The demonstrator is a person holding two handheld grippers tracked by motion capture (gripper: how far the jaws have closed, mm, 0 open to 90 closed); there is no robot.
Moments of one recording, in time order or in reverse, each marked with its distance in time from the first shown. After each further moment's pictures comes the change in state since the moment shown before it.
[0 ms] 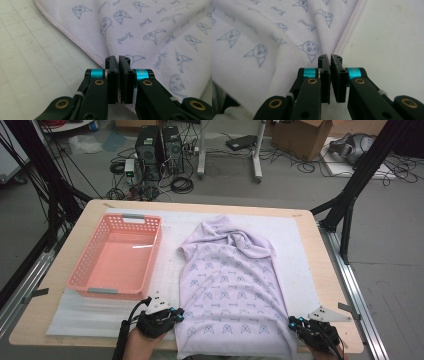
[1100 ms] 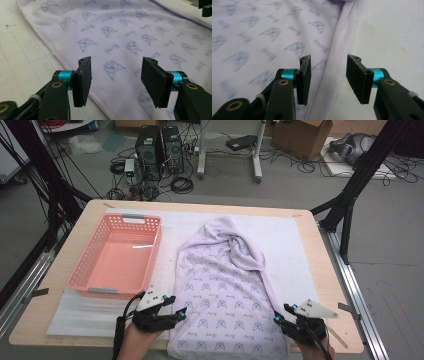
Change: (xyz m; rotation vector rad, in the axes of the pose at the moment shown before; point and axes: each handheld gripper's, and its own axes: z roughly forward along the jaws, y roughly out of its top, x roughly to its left) left arm 0.017 0.016 0.002 -0.109 -0.005 -0.001; right arm 0.028 0.032 0.011 -0.087 -0.052 -0.080
